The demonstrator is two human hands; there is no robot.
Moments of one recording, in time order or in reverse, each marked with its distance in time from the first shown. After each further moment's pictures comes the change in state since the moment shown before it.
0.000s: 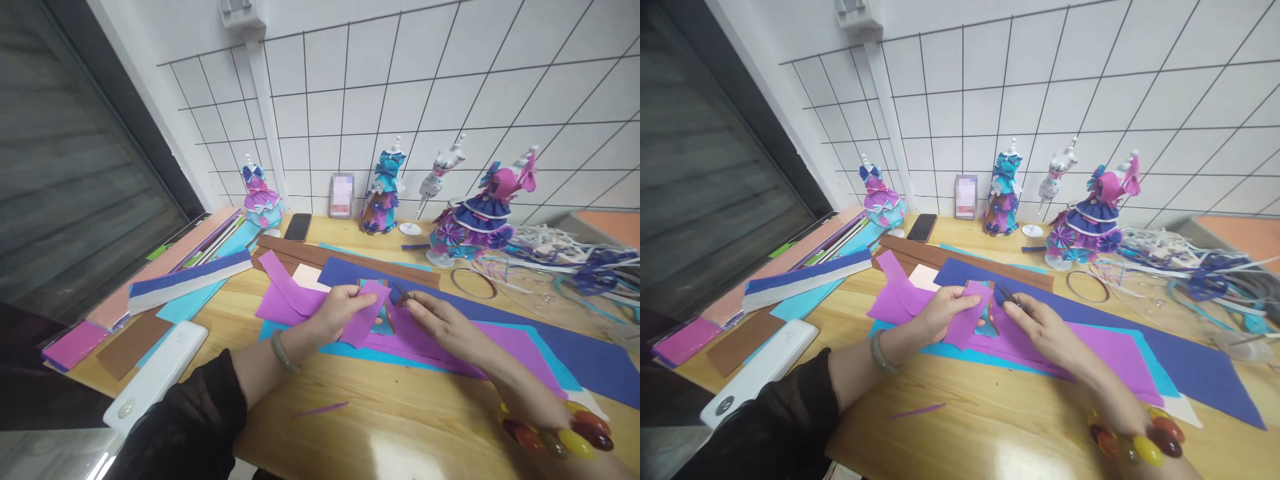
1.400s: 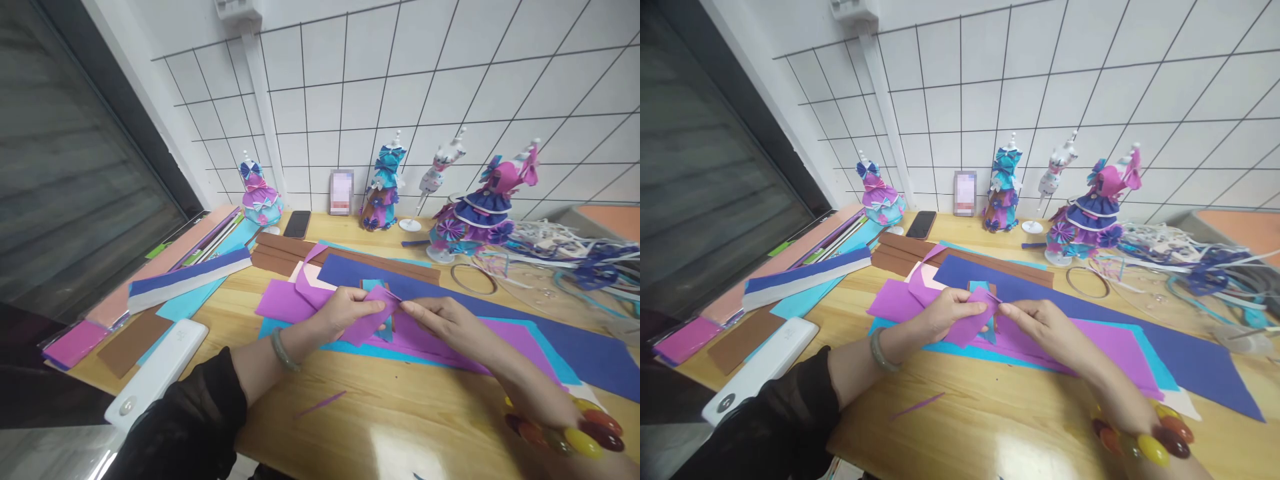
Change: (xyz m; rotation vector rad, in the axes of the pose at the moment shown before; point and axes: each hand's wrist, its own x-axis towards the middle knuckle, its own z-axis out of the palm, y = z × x) left_hand -0.002 -0.003 -0.001 0.152 -0.092 -0.069; right_hand -0.005 0.000 -0.003 -0.080 -0.130 0.034
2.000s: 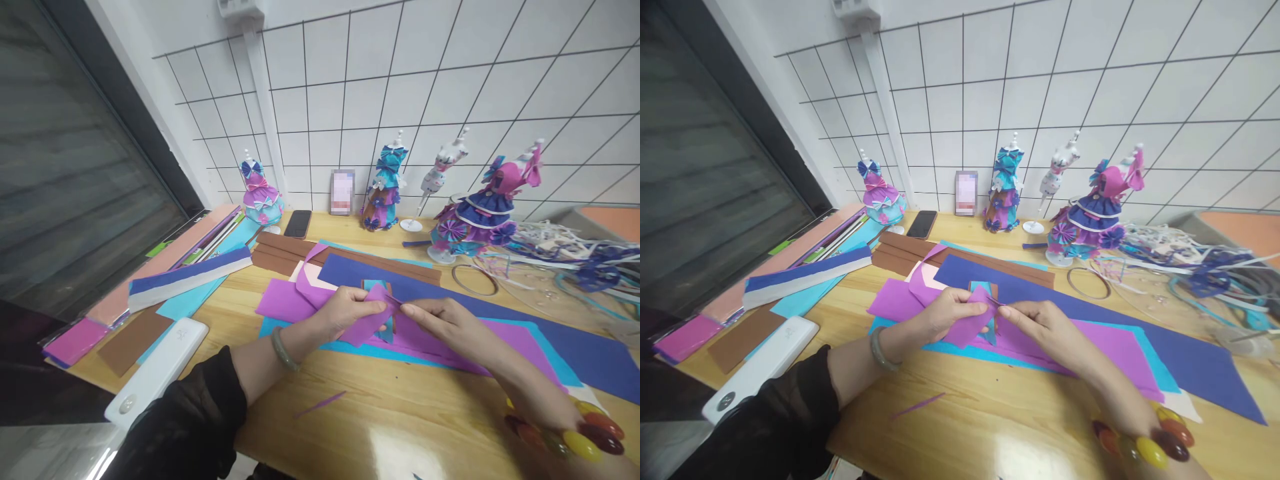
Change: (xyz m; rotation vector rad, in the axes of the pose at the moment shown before) left_hand 0.001 -0.001 -0.002 -0.017 -0.022 0.020; right_hand -0.002 -0.007 -0.001 0.006 -0.029 -0.036
